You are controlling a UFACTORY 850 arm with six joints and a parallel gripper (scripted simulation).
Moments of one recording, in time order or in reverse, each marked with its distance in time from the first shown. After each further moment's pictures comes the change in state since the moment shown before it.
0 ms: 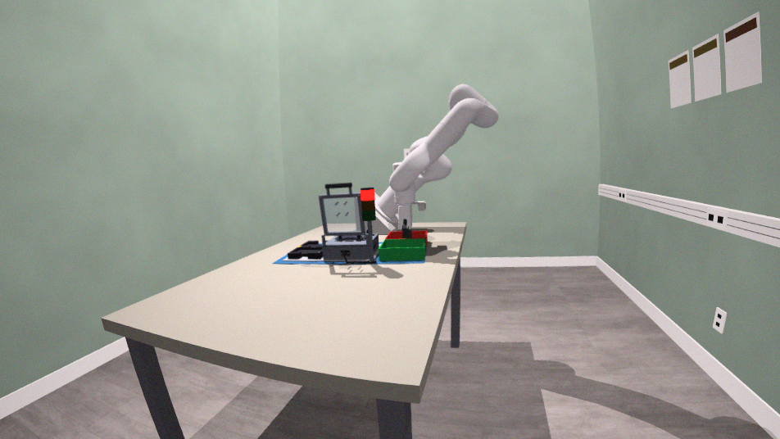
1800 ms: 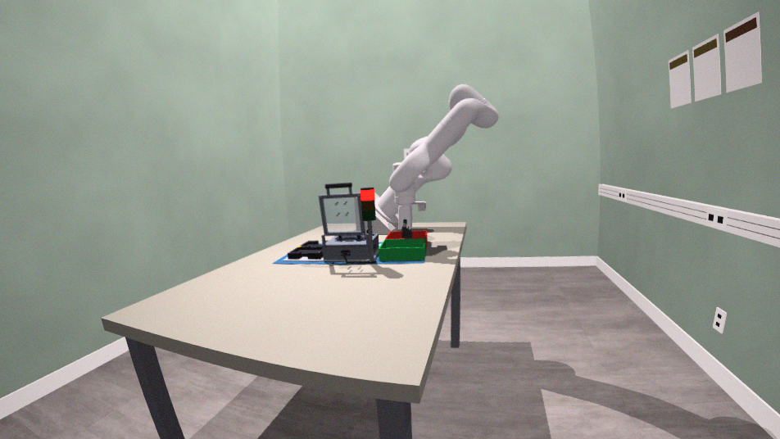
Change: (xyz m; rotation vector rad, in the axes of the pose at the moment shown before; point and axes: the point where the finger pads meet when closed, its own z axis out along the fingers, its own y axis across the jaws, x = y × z) arm 0.000 0.000 0.001 0.000 0.000 0.000
